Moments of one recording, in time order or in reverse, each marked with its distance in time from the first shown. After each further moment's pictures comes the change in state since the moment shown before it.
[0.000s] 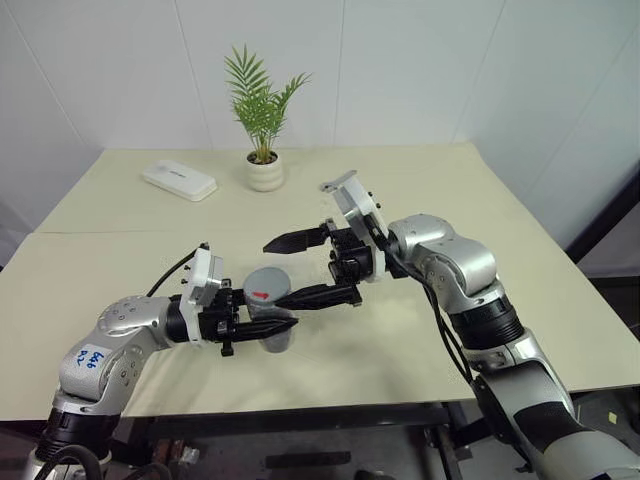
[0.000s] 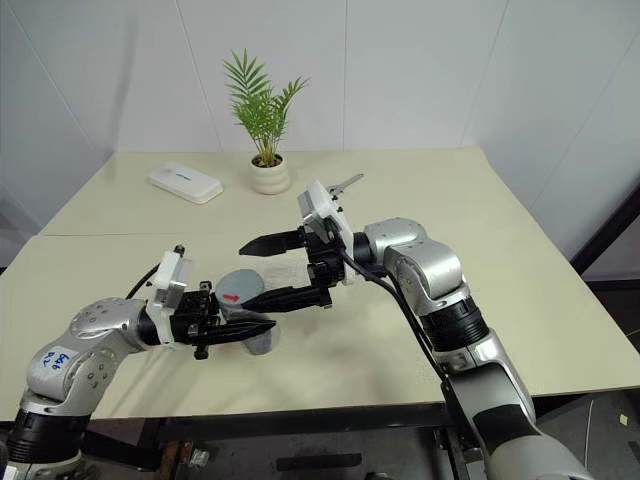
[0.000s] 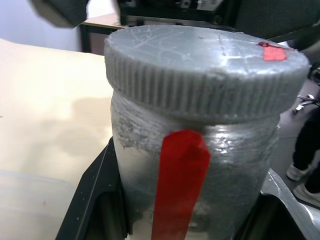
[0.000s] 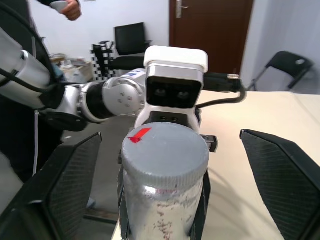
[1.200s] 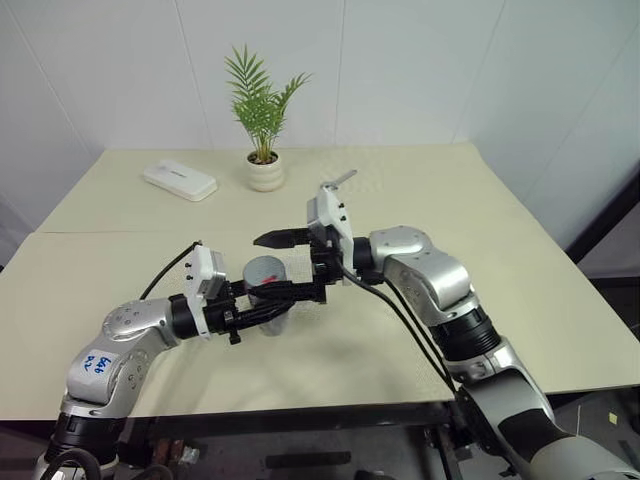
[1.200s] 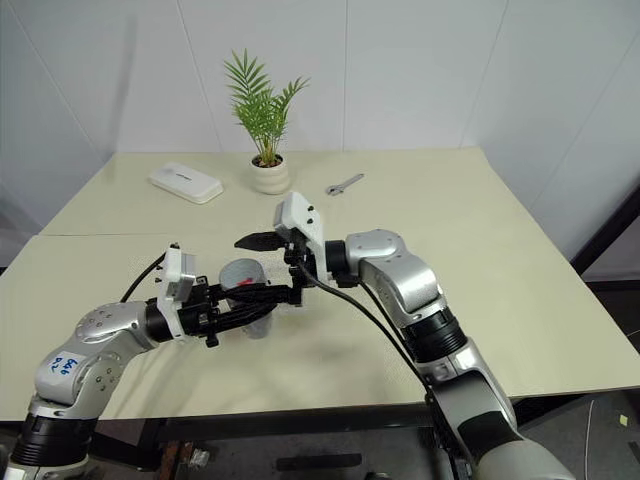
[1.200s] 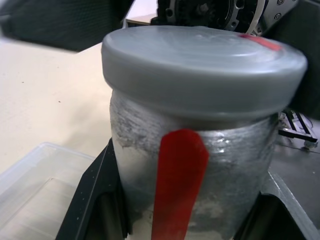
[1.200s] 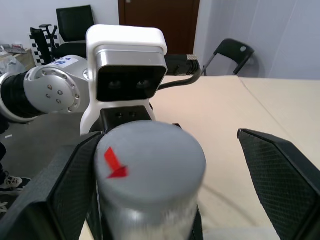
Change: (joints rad) left arm 0.010 -0.041 0.000 0.018 0.057 -0.032 0.142; right arm 0.017 0.055 0.041 0.023 -0.138 -0.075 -0.176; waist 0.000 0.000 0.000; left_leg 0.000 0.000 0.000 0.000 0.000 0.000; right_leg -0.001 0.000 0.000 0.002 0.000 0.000
